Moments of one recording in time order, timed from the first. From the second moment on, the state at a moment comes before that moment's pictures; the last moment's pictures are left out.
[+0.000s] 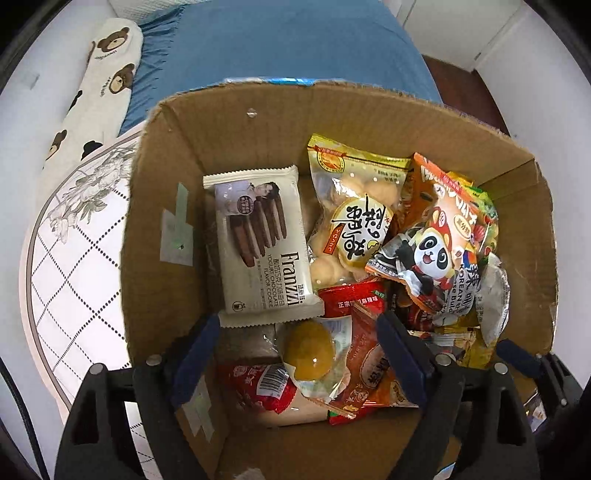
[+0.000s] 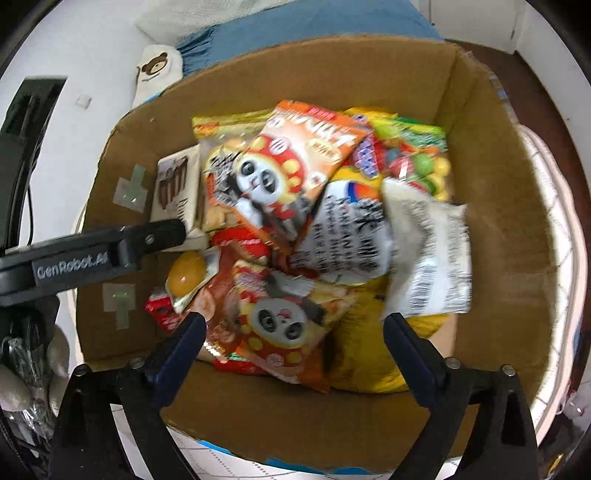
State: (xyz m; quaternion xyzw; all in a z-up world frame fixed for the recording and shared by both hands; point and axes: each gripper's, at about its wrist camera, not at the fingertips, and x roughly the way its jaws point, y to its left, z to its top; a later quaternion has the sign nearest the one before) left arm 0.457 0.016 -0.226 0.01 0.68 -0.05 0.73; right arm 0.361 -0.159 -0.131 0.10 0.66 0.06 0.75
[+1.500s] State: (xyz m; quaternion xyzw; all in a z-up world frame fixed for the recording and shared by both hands) left arm 0.231 0.005 -0.045 0.00 0.44 -0.01 0.90; right arm 0.176 -0.193 0.052 0.01 0.45 0.01 0.89
